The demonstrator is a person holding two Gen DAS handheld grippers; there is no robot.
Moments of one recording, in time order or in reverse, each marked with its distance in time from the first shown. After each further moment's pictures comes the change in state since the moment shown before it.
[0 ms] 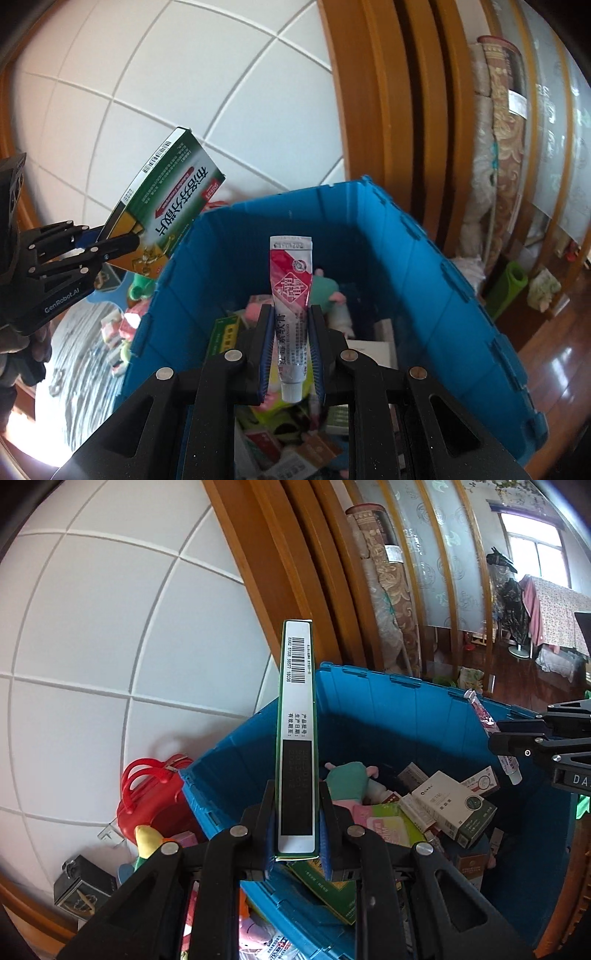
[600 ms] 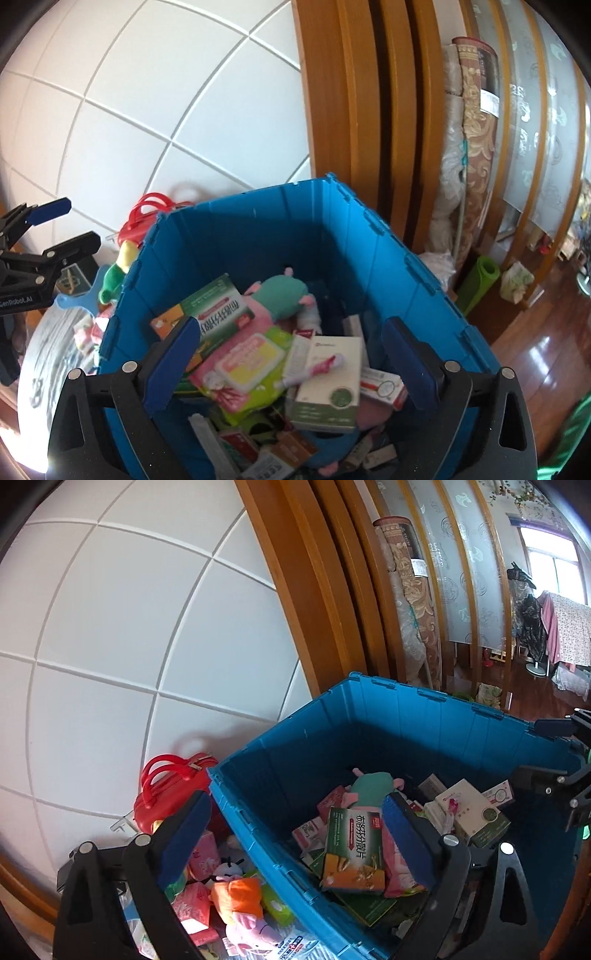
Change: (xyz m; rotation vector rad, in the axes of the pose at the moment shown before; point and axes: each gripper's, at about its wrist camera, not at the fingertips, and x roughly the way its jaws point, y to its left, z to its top) left arm -0.015 0.036 -0.016 -0.085 -0.027 0.085; right arm 0.010 0.007 0.001 -0.020 0.002 -0.068
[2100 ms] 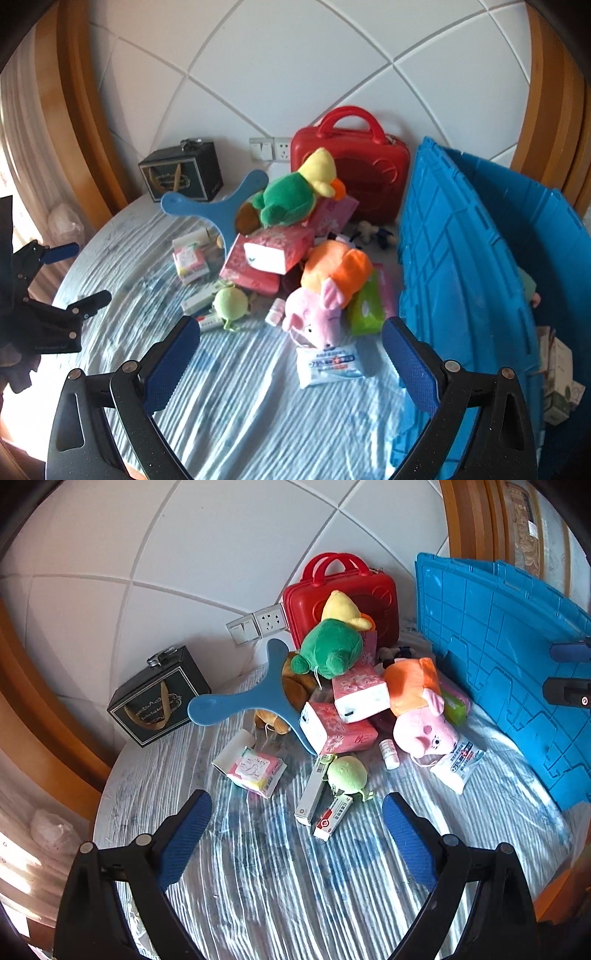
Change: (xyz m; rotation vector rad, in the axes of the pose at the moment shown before) left arm -0.042 0.264 -0.342 -0.225 0.356 0.179; right arm 0.085 0.374 -0.104 -0.391 0.195 0.339
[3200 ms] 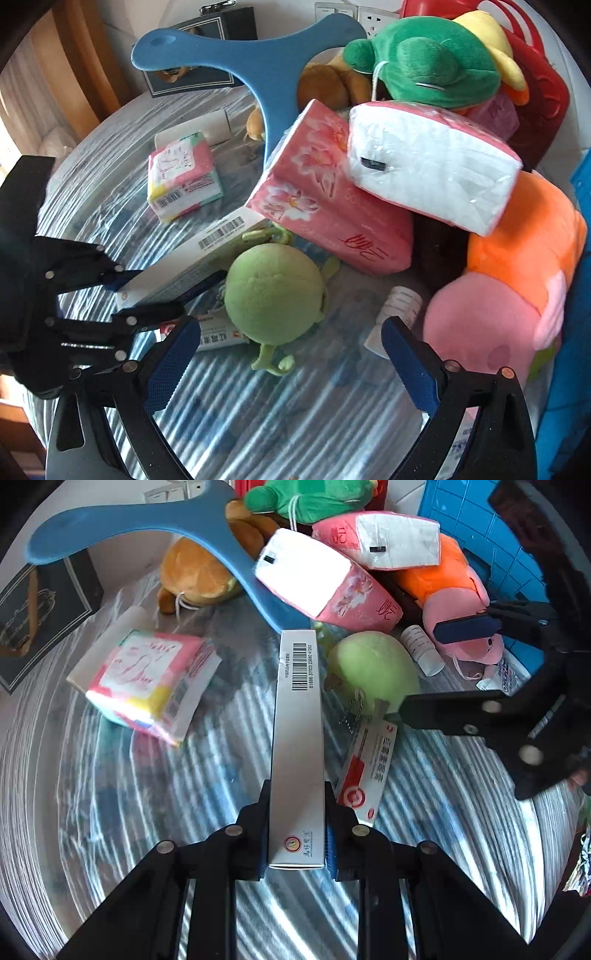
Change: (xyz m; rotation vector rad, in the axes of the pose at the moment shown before) left arm 0.225 0.032 -0.087 0.004 0.195 -0.381; right arm 0.280 0.101 -0.004 -0.179 0.237 0.109
